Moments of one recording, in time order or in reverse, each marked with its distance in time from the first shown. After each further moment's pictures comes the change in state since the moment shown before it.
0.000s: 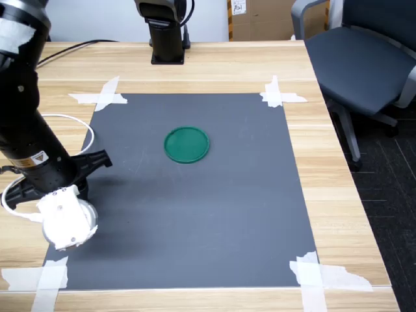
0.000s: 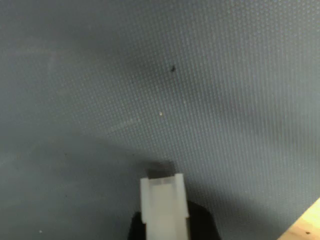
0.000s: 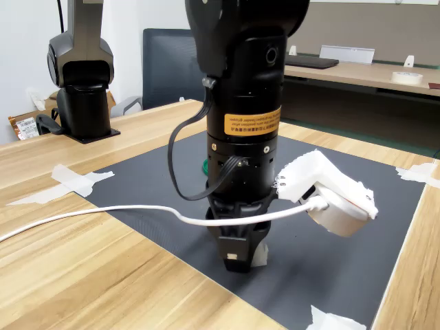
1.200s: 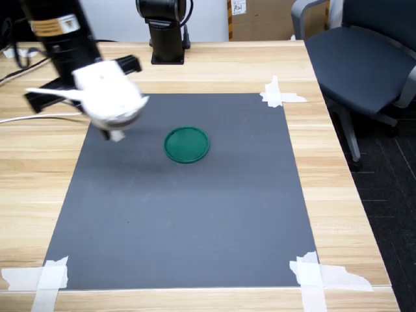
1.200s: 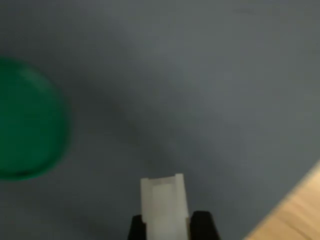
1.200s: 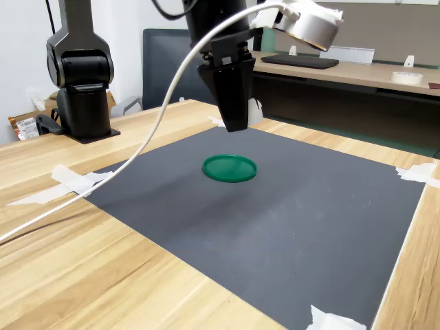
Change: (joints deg) arm 8.0 -29.9 20.9 5.5 1.2 -8.0
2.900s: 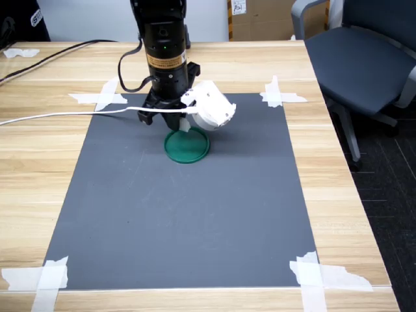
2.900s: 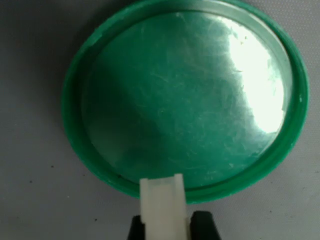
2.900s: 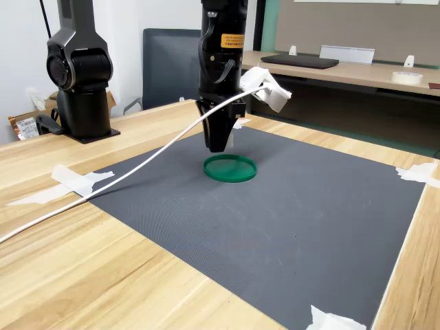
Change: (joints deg) arm 16.4 0.0 18.7 -9.9 -8.7 6.1
